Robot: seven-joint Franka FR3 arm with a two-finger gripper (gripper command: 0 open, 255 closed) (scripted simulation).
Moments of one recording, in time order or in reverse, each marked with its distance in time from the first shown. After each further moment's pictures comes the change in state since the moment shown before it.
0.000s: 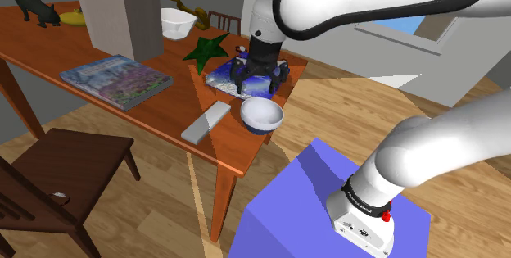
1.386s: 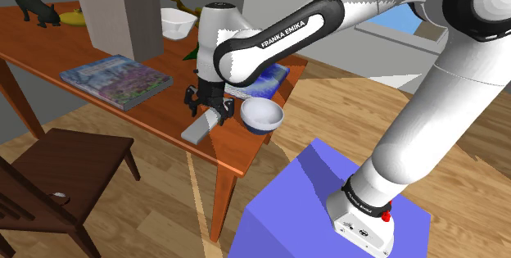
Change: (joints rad) arm -0.083 0.586 0.176 0.169 -0.220 0.374 0.671
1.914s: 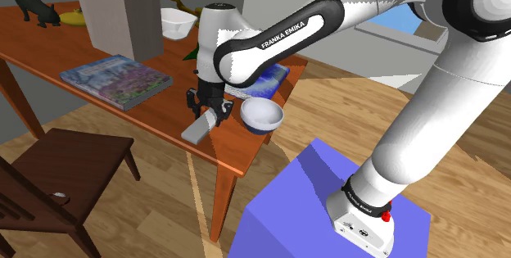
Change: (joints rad) arm 0.001 0.001 0.000 -0.003 -0.001 0.005 0.002
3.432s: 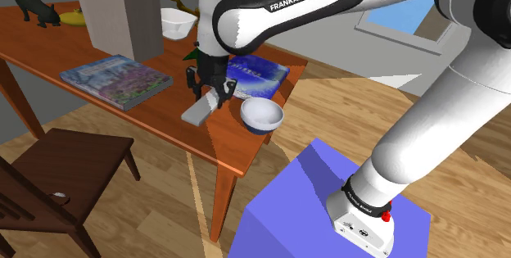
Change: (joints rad) arm -0.013 -0.119 0.005 0.084 0.093 -0.180 -0.067
